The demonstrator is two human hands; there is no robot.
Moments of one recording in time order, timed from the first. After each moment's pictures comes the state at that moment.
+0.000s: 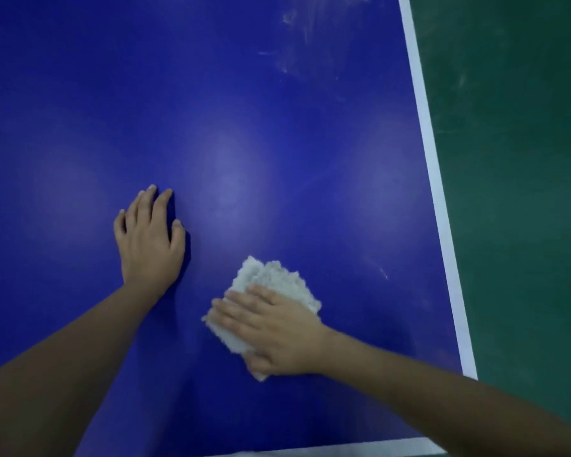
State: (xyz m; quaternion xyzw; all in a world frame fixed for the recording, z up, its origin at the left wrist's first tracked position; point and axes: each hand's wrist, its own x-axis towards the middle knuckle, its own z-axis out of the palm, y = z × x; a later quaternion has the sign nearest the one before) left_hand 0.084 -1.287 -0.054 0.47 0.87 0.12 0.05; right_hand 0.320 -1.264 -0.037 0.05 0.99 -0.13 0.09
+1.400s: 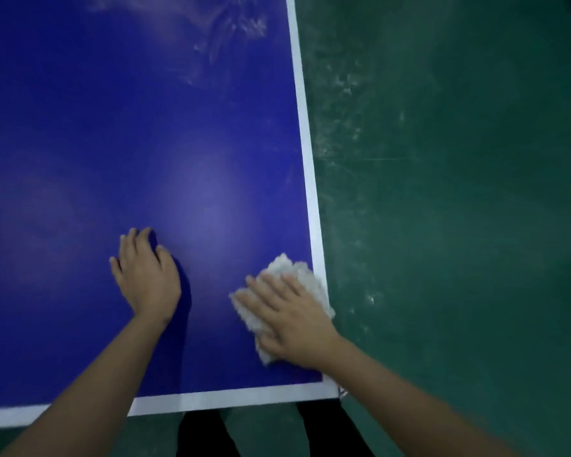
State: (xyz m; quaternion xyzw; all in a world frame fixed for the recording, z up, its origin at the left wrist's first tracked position) left_hand 0.302 -1.301 -0.057 0.31 0.92 0.24 0.06; right_hand 0.537 -1.255 -0.047 0.22 0.97 -0.11 0.09
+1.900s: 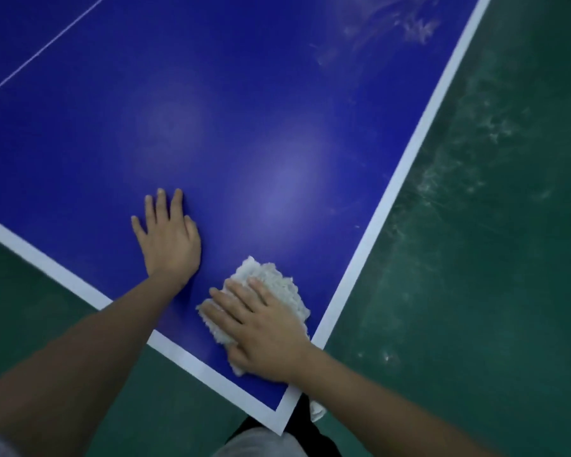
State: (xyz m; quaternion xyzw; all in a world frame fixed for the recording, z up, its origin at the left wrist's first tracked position) left_hand 0.328 -1.324 -0.061 0.16 0.98 0.09 0.03; right_hand 0.520 -1.233 -0.045 -0.11 0.99 -0.08 0.09
